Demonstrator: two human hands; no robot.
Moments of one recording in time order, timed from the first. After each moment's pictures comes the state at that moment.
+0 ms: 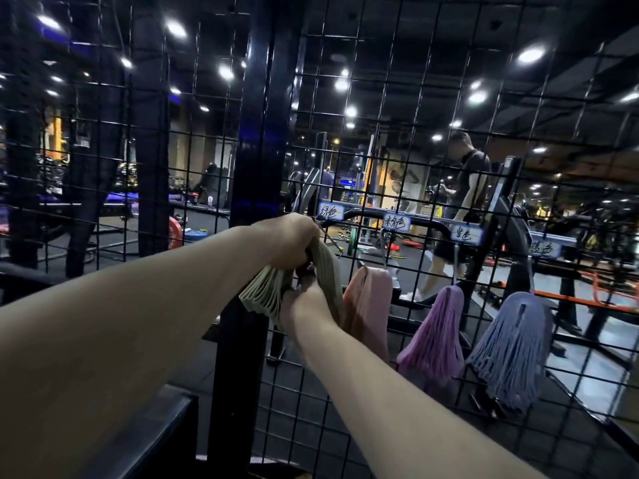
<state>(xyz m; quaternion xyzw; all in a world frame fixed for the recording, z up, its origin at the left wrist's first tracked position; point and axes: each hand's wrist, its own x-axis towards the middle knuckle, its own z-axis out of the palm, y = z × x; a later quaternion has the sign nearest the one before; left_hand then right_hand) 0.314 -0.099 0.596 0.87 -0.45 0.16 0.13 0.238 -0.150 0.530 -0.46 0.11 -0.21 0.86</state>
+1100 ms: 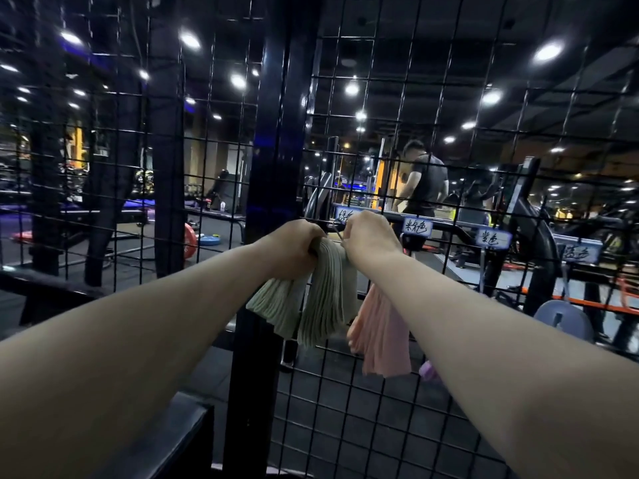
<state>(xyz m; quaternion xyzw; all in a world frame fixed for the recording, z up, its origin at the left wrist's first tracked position) 0.329 -0.086 0.583 0.83 -0.46 0.18 0.25 0.277 -0.225 0.597 -0.91 0.19 -0.35 0.09</state>
